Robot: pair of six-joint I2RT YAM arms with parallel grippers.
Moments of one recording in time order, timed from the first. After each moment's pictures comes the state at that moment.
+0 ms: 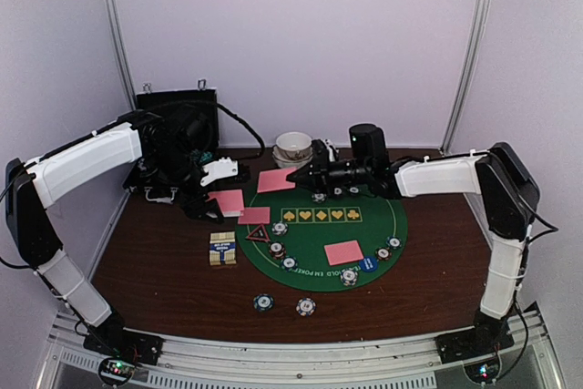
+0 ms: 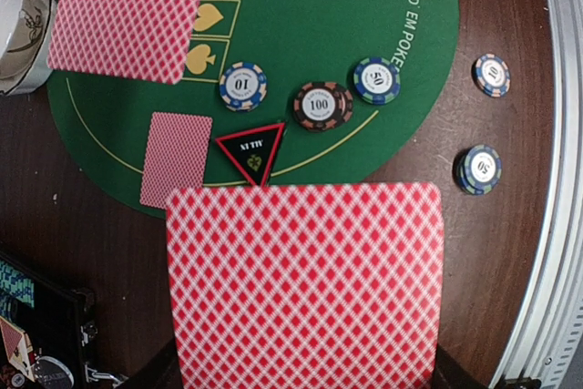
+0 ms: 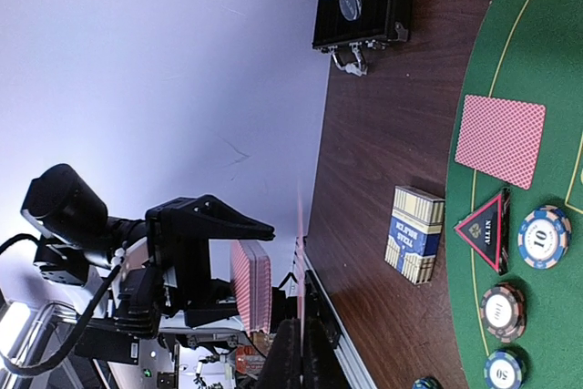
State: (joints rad) left arm -0.57 1.59 1.46 -1.07 0.28 0.77; right arm 0.64 1.92 1.28 0.37 -0.78 1.22
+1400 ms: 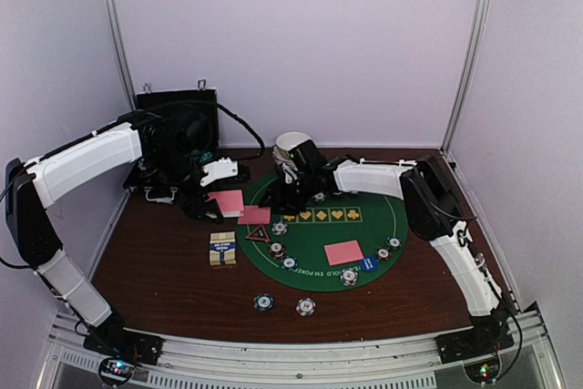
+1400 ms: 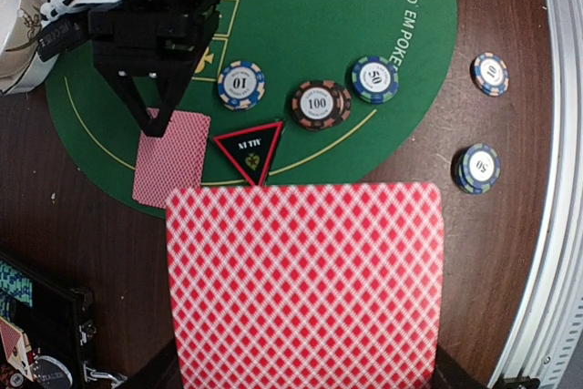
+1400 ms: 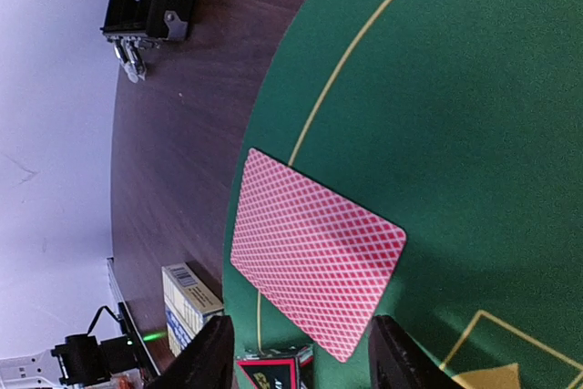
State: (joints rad) left arm -0.57 1.59 1.46 -1.08 0.28 0.77; right arm 0.72 2.50 2.05 -0.33 -0.53 0.76
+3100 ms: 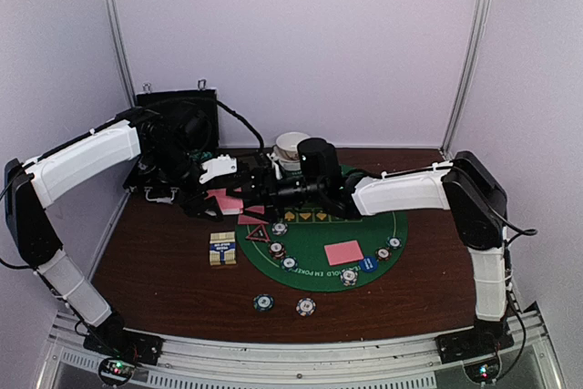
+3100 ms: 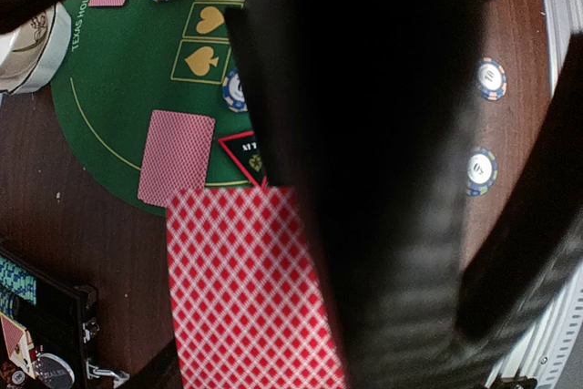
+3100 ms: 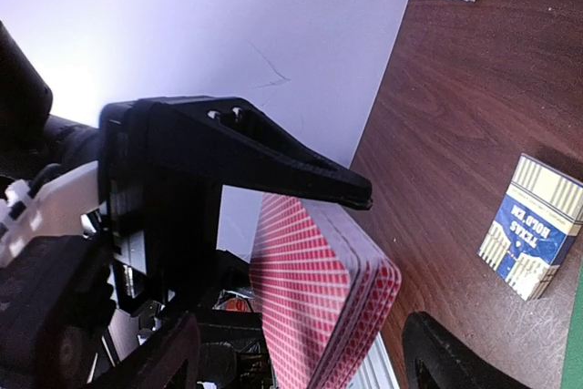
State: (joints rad) left arm -0.57 1.60 1.49 -1.10 0.28 0.76; right arm 0.88 2.07 1.47 0.44 -0.74 1.19
